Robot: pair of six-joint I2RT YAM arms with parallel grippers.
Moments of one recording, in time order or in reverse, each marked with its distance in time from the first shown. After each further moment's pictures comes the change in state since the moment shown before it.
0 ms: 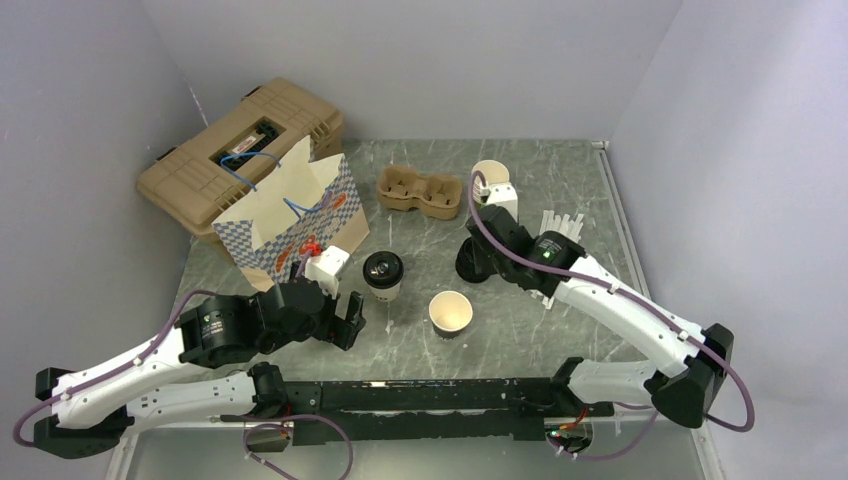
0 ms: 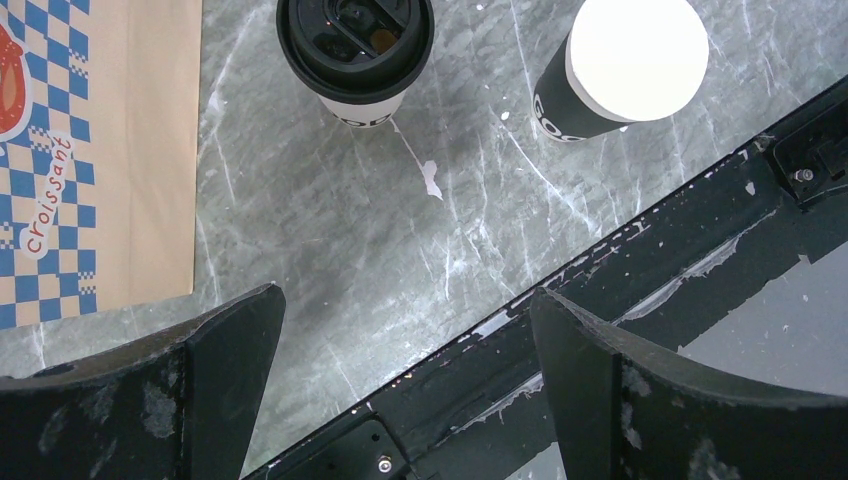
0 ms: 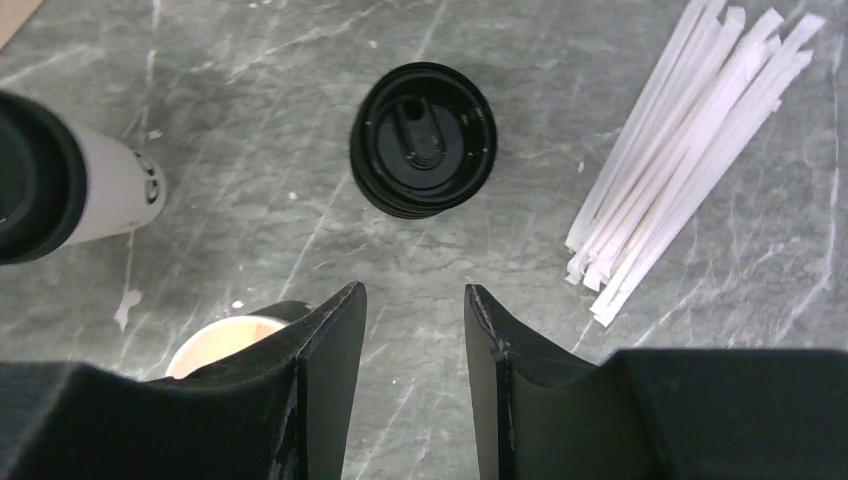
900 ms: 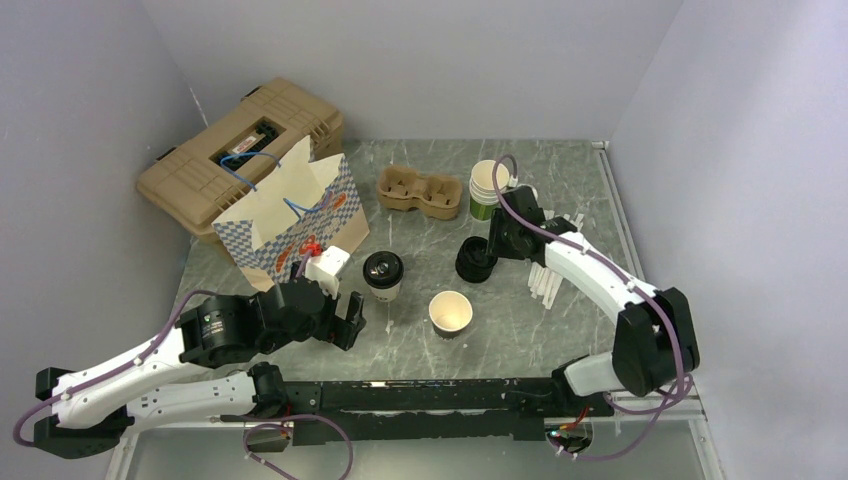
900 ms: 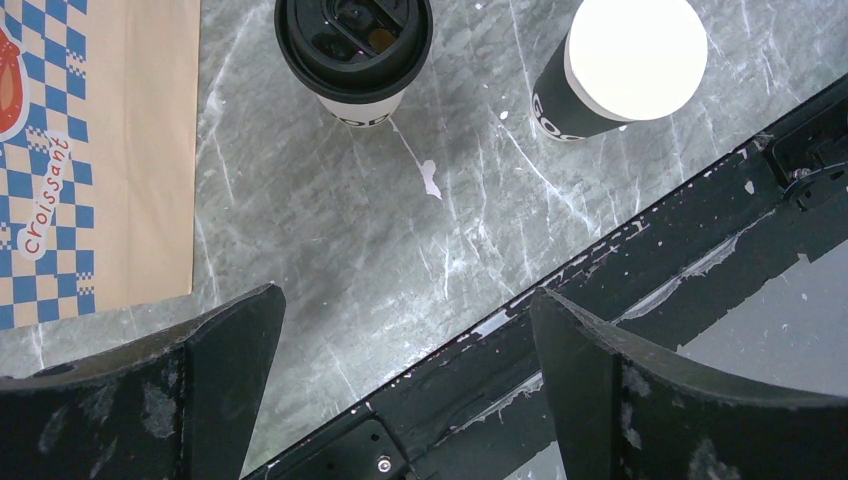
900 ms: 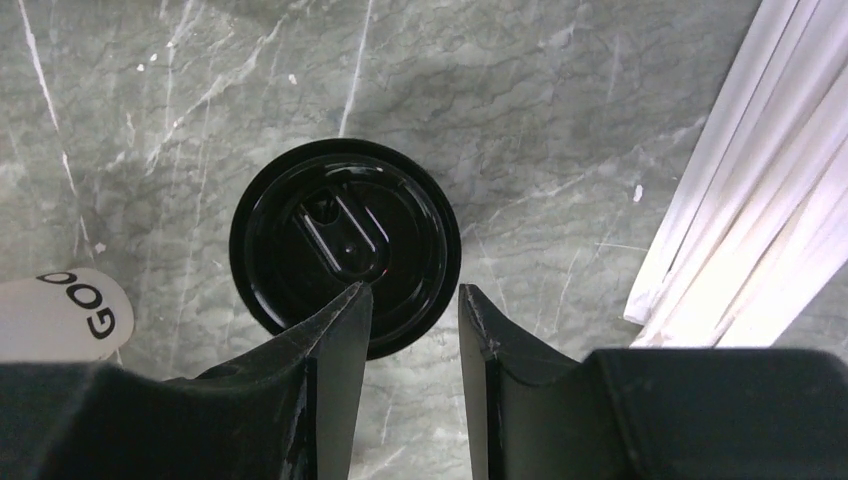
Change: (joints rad) left arm 0.000 0.001 0.000 0.001 0.003 0.000; right arm -0.471 0.181 -0.209 0.363 -0.404 -0.006
